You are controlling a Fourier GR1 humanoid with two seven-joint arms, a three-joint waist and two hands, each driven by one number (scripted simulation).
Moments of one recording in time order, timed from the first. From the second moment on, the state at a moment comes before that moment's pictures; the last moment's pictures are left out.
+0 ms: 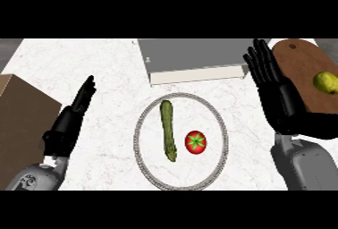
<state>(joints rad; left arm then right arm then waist) -0.17 0.45 -0.34 -1.57 0.14 0.32 0.01 -0.34 -0.23 0.14 -1.65 -0.19 -0.11 -0.01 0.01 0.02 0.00</state>
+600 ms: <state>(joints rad) -0.05 0.39 -0.22 -1.40 0.35 0.25 0.16 -0.17 -0.32 0.11 -1.51 0.09 -0.31 0.14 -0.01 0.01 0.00</state>
